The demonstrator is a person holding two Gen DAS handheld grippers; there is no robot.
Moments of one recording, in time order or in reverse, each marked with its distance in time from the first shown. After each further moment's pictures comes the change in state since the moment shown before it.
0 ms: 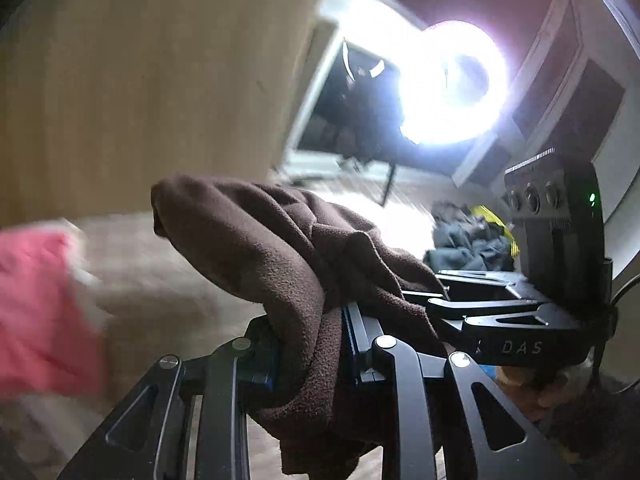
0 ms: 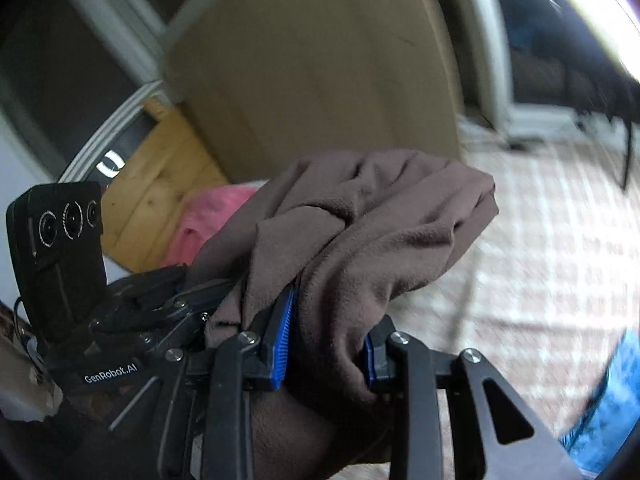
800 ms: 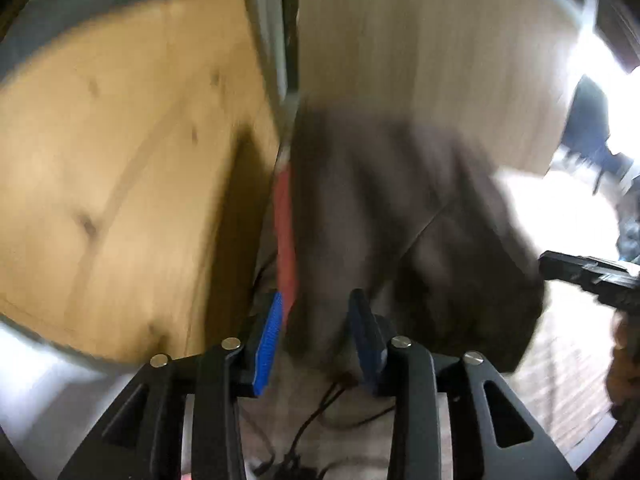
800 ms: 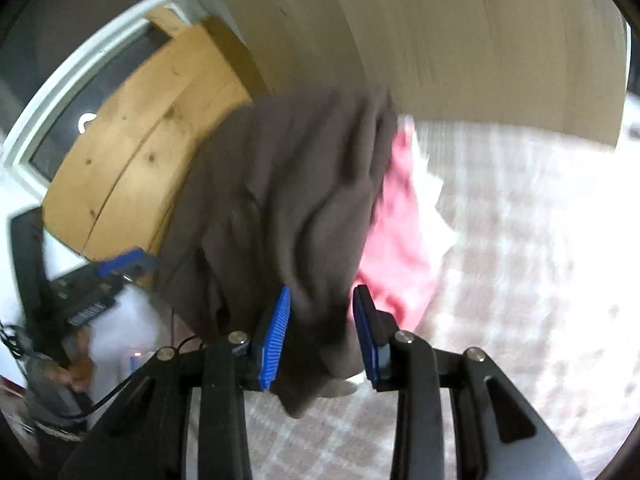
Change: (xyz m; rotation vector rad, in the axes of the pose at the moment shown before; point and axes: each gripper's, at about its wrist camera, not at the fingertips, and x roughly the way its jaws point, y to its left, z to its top) left arm -0.150 0.289 -0.065 -0.135 0.071 0.560; right arm 0.173 0.176 0.007 -0.025 0.072 -0.072
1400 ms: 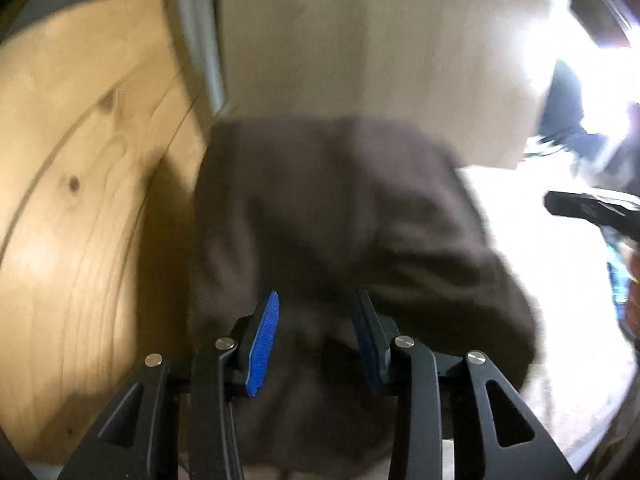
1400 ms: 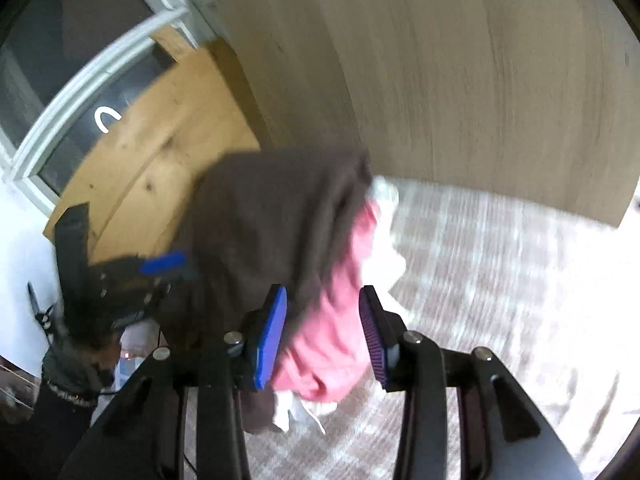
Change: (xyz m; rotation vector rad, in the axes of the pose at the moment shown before) left arm 0.062 -0.031 0.022 0.113 0.018 -0.156; right arm -0.007 -0.040 0.062 -0.097 -0.015 0.048
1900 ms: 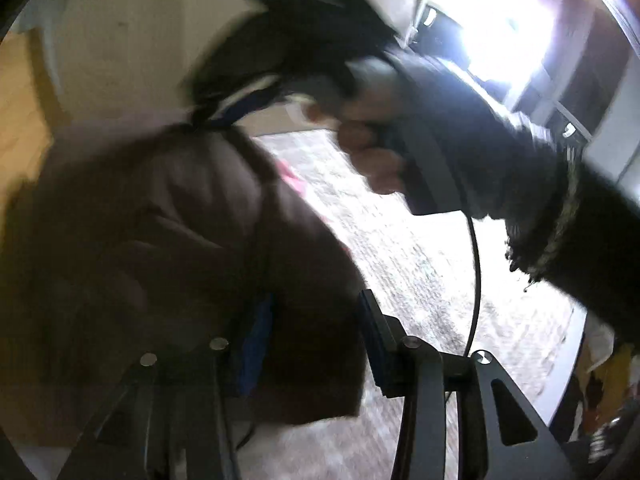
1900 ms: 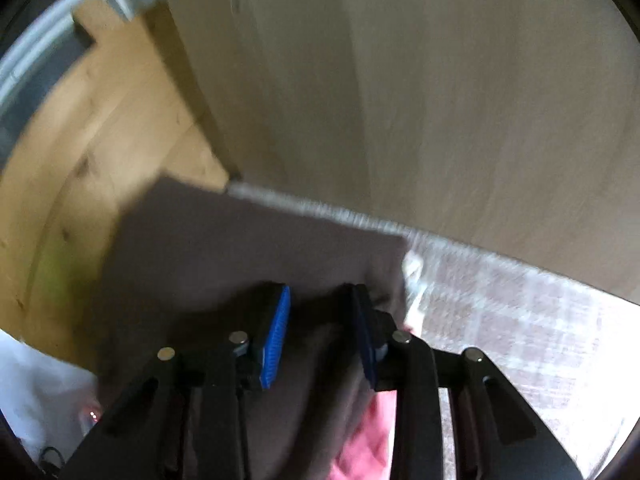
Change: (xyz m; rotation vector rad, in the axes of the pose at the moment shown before) left arm 0.009 -0.076 -0.021 0.156 0.029 -0.257; right arm 0.106 -0.007 0.077 0.032 0.078 -0.083
